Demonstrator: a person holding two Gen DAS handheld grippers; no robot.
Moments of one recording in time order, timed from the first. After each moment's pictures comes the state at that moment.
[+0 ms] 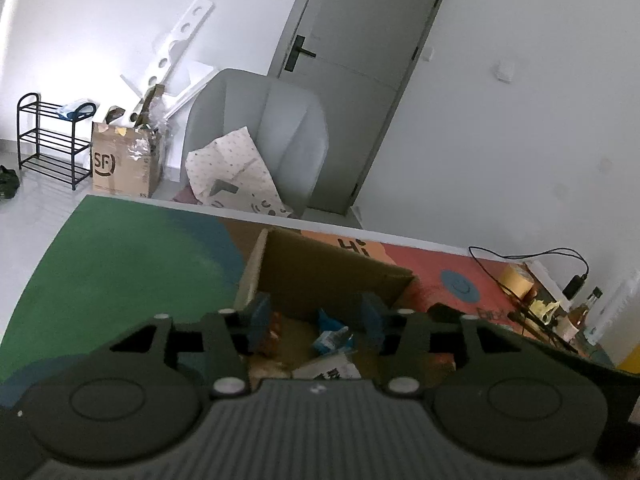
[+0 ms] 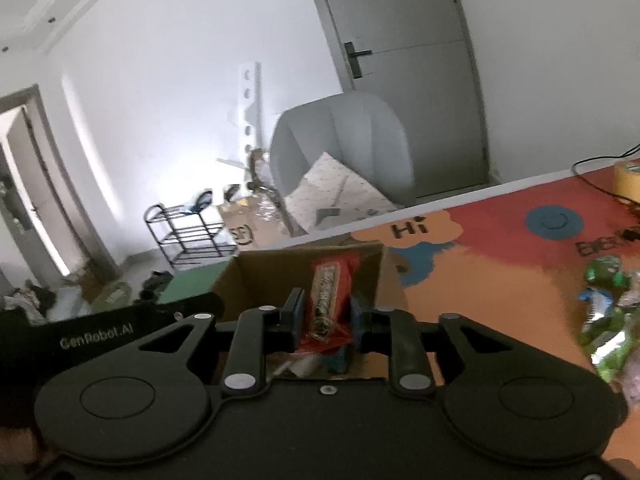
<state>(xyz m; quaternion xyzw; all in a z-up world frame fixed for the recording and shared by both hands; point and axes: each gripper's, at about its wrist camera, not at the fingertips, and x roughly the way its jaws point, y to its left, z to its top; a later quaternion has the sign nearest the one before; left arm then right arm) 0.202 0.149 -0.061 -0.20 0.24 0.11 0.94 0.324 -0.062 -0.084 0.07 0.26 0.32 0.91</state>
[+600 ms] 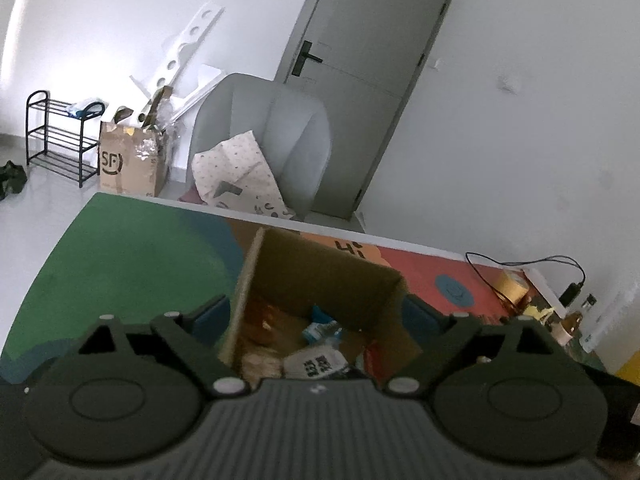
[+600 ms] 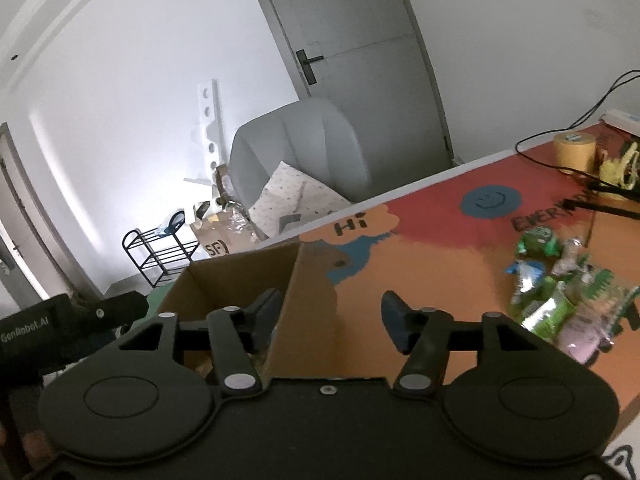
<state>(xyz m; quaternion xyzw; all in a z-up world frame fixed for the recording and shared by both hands) 0.188 0.134 -0.049 -0.21 0.23 0.12 0.94 0.318 -0.125 -0.088 0.12 0.28 0.27 0.91</state>
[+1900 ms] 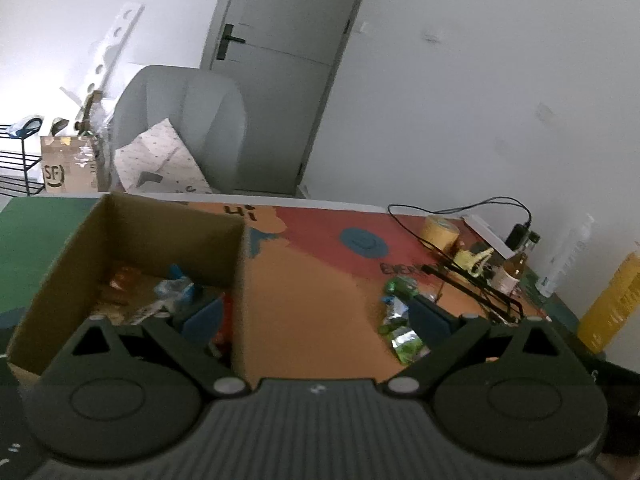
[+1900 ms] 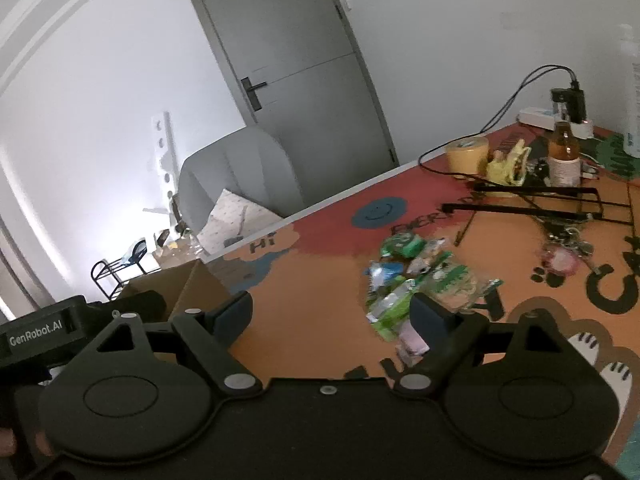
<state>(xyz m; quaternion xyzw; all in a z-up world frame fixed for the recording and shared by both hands) 0.218 0.006 -0.049 -0.16 0.26 0.04 0.95 0.305 -0.246 -0.094 0.15 0.27 0.20 0.93</state>
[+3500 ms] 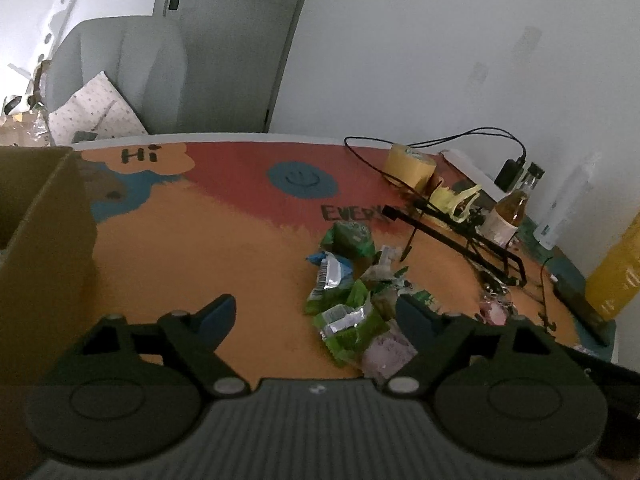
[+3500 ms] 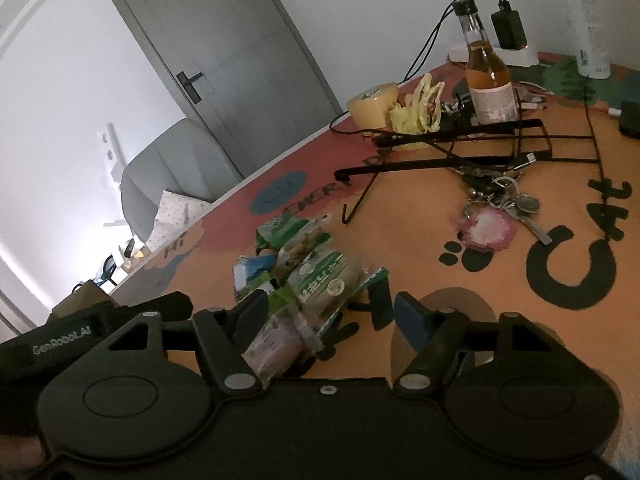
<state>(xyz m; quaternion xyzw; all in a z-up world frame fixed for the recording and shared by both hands) 0.331 -0.075 -0.116 -0.14 0.33 0.00 0.93 0.385 -0.322 -0.169 0.21 0.33 0.16 0.91</state>
